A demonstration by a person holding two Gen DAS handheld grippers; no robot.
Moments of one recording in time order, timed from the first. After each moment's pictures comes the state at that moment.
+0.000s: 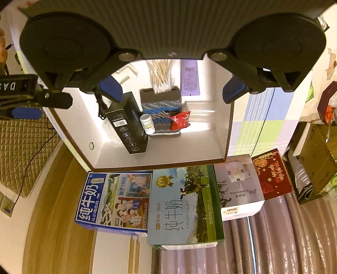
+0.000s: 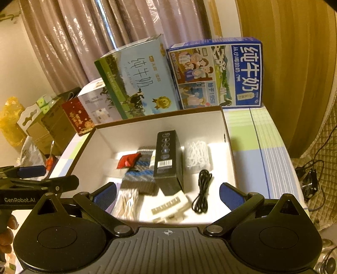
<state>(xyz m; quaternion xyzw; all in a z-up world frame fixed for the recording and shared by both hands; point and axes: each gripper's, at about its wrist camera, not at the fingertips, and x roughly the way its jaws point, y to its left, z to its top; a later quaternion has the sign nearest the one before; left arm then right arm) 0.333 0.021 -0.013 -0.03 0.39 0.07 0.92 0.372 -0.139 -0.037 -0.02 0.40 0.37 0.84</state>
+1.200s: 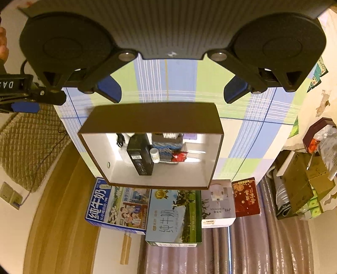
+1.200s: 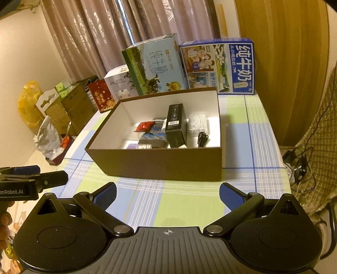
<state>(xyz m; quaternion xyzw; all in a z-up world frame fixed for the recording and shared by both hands) 0.181 -0.032 0.010 -0.07 0.39 0.11 0.91 0.260 -0.228 -0.014 -0.04 0.40 0.39 0.83</state>
